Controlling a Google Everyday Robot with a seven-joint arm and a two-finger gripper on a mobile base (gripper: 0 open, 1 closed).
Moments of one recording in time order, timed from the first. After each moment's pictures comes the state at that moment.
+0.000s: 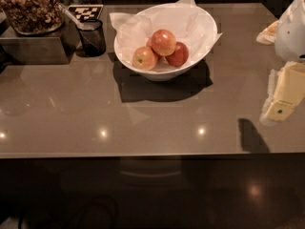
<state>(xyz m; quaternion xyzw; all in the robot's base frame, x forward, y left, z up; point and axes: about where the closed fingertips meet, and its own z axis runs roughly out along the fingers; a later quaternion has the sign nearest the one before) 0.438 -0.217 0.976 -0.60 0.78 -0.03 0.16</state>
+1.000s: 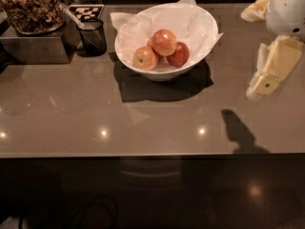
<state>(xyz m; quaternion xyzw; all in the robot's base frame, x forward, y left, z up) 0.473 -0.192 1.003 -0.63 0.74 0.00 0.23</state>
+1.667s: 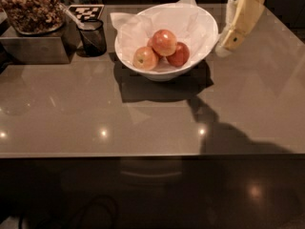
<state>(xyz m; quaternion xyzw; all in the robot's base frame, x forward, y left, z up) 0.535 -0.128 1.055 -0.69 0.65 0.05 0.31</state>
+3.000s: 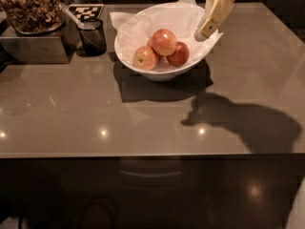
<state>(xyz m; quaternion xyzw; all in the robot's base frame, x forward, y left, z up) 0.616 -0.111 1.043 -0.68 0.63 0.10 0.37</state>
